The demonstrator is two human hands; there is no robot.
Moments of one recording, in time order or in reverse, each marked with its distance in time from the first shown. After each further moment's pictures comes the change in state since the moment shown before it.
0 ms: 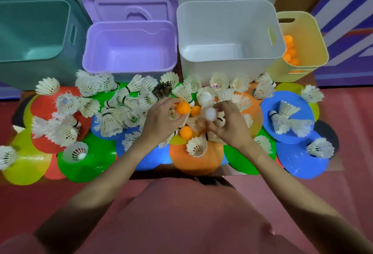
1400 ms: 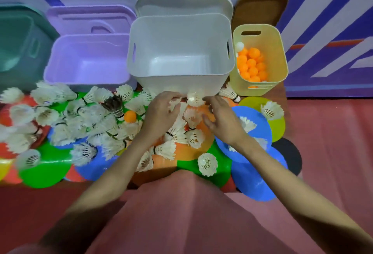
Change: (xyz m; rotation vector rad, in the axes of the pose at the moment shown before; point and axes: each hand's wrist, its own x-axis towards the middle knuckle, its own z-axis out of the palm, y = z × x) left_hand 0.079 0.118 0.111 -0.001 0.083 -0.002; right_hand 0.037 0.118 -0.111 -0.035 -0.100 -0.134
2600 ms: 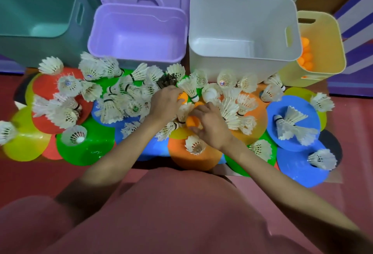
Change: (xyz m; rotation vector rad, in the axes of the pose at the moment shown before) left_hand -0.039 -0.138 -0.093 0.299 -0.153 -0.041; right_hand 0.014 -0.155 0.132 -0.215 -0.229 -0.126
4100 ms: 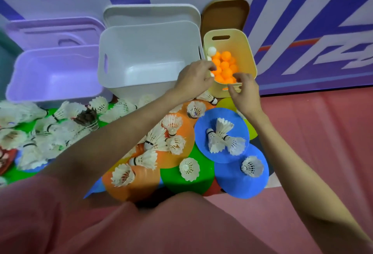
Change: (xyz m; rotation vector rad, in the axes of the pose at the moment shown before) left_hand 0.168 0.281 0.065 -0.152 -0.043 0.327; right_hand -0.068 0.284 -0.141 0.211 0.571 0.499
